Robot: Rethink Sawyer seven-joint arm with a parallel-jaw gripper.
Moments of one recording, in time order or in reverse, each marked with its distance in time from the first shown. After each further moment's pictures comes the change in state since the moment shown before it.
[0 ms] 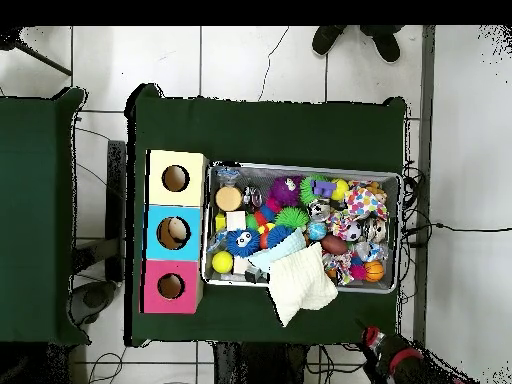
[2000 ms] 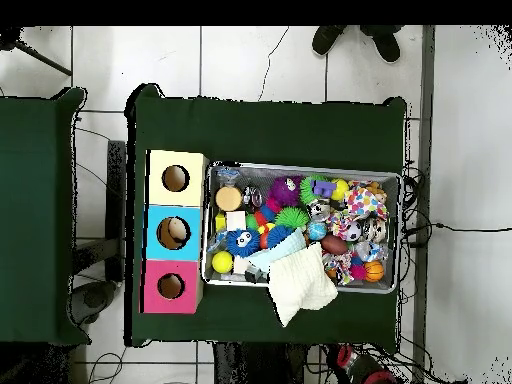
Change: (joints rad) arm 0.094 -0.119 -0.123 0.209 0.074 -0.162 0.000
